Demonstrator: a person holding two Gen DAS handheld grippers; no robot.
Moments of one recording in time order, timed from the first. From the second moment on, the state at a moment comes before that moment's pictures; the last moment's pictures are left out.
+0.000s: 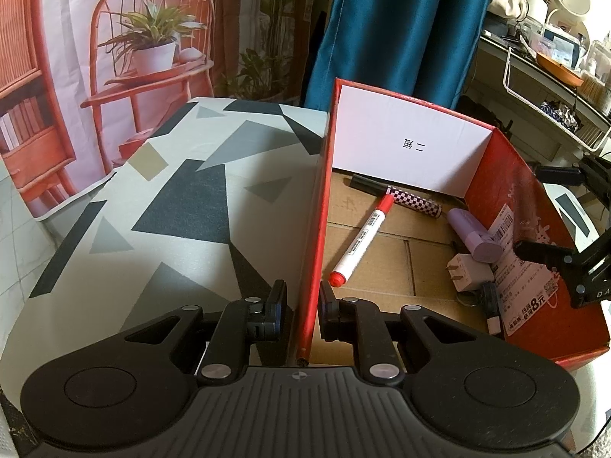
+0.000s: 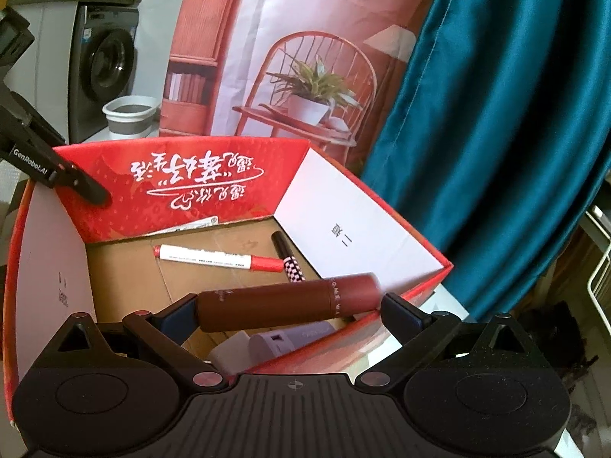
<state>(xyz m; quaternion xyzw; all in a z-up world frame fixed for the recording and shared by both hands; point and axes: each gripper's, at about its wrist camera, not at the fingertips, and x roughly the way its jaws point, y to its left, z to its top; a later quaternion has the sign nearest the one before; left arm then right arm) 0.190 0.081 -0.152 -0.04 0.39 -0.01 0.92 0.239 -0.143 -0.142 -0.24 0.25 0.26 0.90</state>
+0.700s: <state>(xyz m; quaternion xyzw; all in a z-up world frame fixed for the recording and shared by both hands) 0.190 0.081 -0.152 -0.04 0.39 -0.01 0.92 0.250 -0.227 -0.131 -0.08 0.24 0.15 0.96</state>
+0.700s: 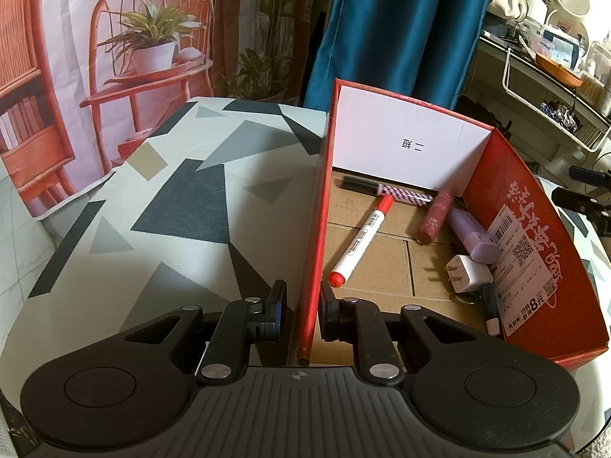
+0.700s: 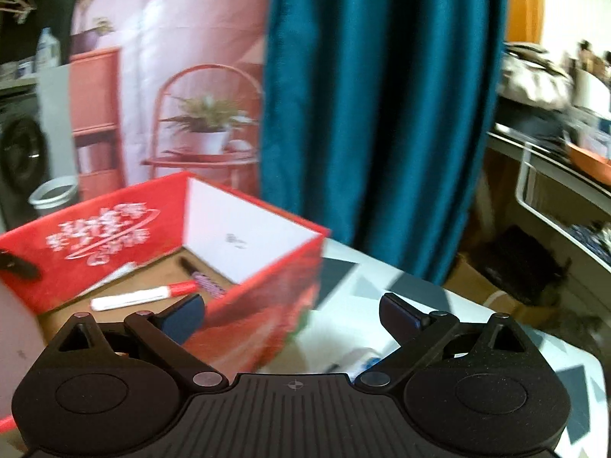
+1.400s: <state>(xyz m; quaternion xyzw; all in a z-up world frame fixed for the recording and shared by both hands) 0.191 0.079 -0.152 -0.03 0.39 -0.01 0.92 0.325 -0.249 -0.224 -0.01 0.36 0.01 0.93</state>
